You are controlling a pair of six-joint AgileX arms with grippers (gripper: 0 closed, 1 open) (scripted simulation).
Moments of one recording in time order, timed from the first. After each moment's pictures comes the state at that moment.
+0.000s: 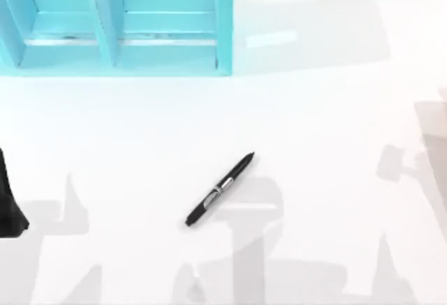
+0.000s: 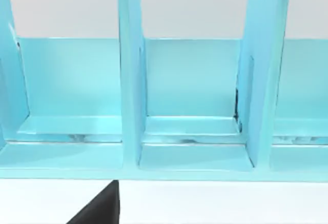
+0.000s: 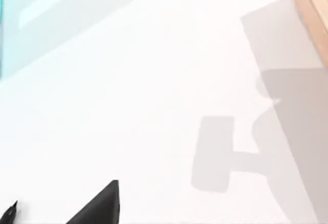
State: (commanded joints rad) left arm 0.00 0.00 0.00 0.00 0.00 0.00; right arm 0.13 0.84 0.60 -0.43 -0.01 0.53
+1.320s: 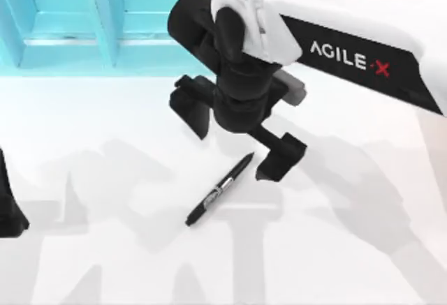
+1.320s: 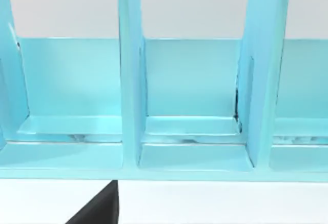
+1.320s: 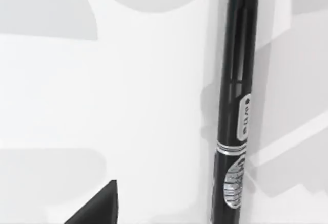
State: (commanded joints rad) left arm 0.00 0.00 0.00 0.00 0.00 0.00; right arm 0.75 2.28 1.97 -1.18 0.00 1.45
